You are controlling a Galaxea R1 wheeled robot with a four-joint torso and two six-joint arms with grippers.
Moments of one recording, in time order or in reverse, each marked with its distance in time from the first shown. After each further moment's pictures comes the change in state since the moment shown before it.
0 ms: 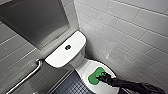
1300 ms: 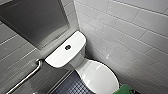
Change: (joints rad) left arm -0.001 0.003 0.001 0.000 0.000 0.000; right arm -0.231 -0.615 0.597 -0.003 0.191 0.005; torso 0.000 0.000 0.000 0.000
